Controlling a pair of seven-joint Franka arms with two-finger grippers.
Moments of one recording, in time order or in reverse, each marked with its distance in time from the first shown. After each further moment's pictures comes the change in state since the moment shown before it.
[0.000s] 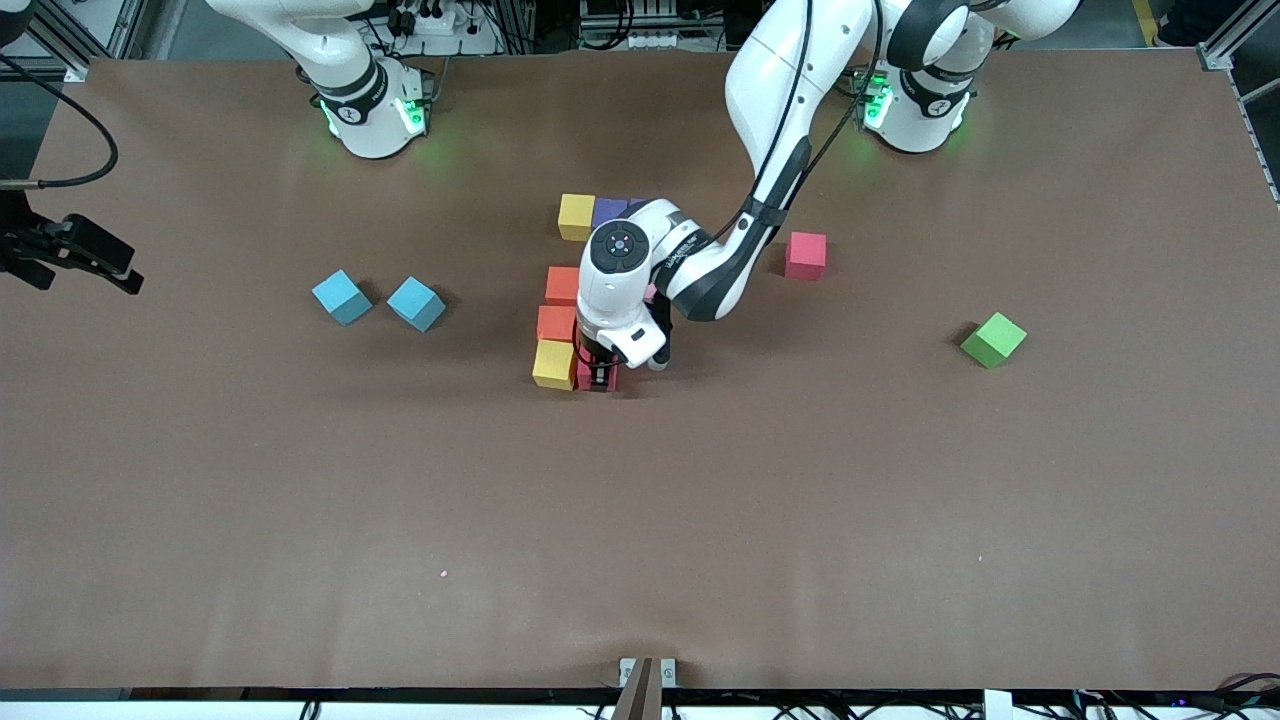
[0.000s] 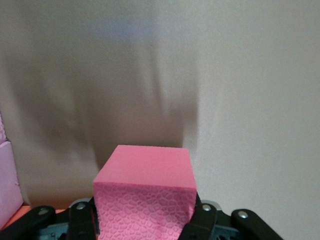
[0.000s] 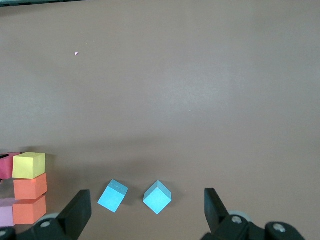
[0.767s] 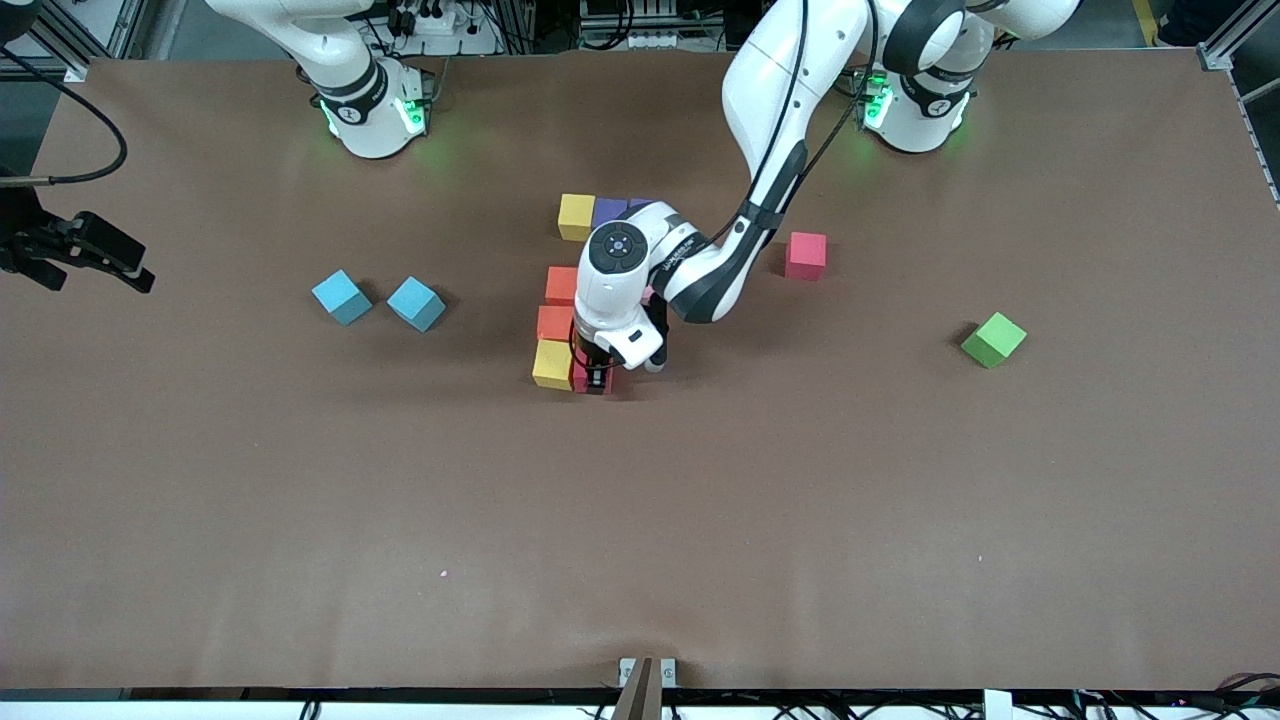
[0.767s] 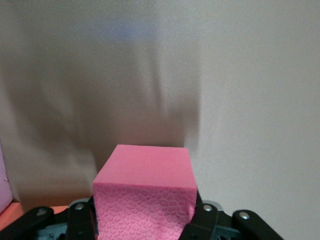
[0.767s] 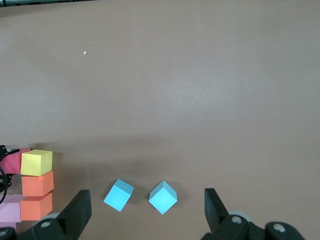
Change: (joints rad) left arm -0.002 0.017 0.000 0.017 0.000 0.016 -0.014; right arm 0.012 0.002 0.004 0.006 0.013 -0.002 -0.002
